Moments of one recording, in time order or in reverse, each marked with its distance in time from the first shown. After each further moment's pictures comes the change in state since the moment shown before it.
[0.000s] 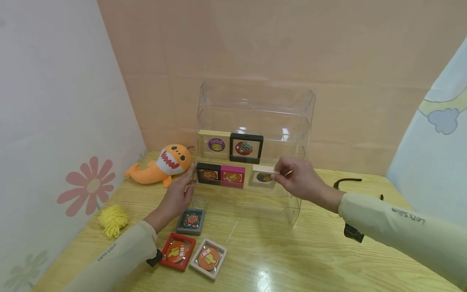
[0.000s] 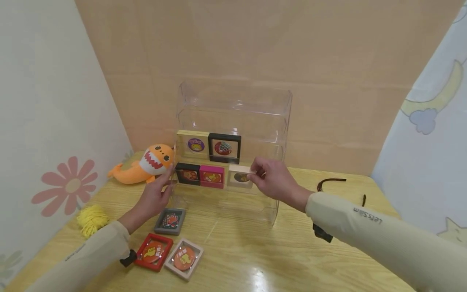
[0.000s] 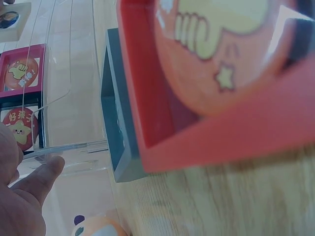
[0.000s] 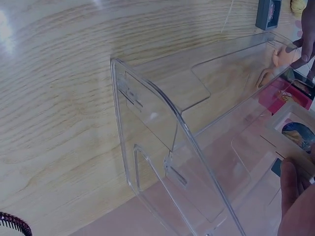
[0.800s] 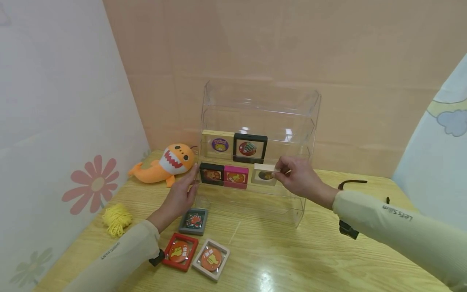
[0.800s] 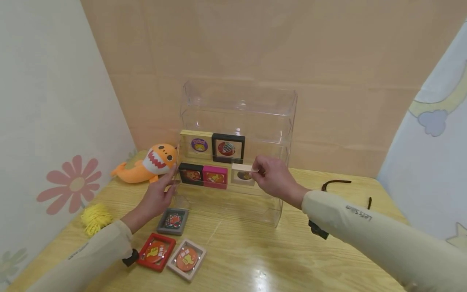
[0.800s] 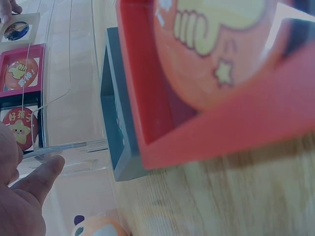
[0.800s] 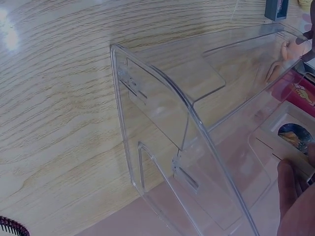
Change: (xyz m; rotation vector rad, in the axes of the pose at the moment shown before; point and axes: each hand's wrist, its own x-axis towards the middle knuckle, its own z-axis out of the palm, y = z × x) left_hand 0.001 -0.002 0.001 -0.010 0.010 0.029; right_hand 0.011 0.015 0.012 -0.031 -0.022 0.057
